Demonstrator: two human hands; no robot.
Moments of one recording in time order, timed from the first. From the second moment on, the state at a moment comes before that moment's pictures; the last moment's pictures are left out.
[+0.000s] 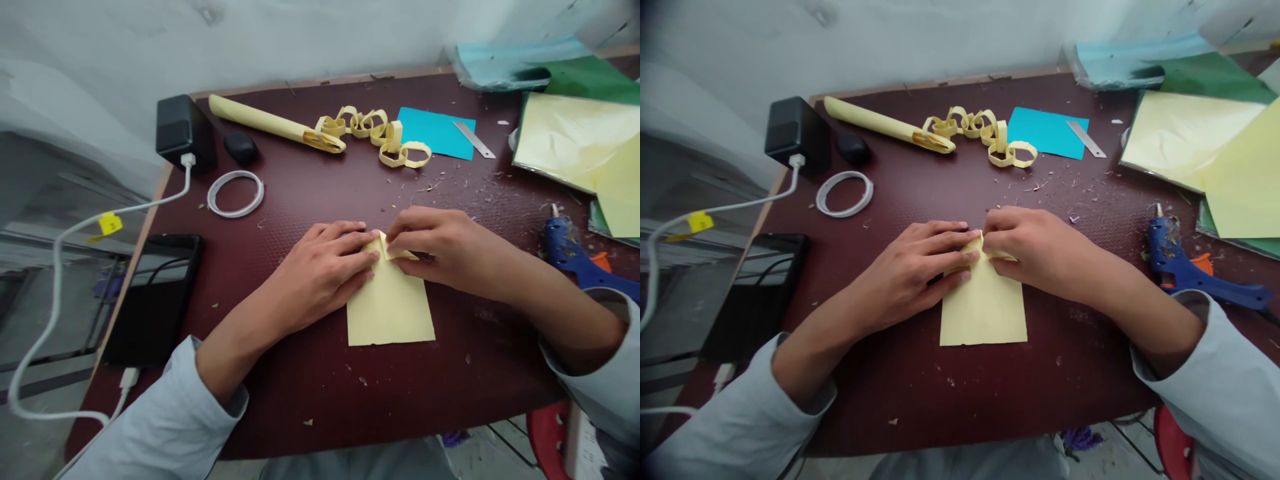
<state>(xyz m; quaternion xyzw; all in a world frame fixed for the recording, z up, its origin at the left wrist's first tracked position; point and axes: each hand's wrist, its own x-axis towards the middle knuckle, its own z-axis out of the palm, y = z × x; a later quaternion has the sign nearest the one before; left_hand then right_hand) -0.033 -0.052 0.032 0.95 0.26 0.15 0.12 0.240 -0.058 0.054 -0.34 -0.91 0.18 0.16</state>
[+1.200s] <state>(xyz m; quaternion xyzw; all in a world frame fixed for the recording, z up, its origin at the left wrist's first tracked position) -0.039 -0.049 0.030 0.95 0.24 0.14 0.12 0.245 -0.053 0.058 -0.28 -0.93 0.19 0.13</state>
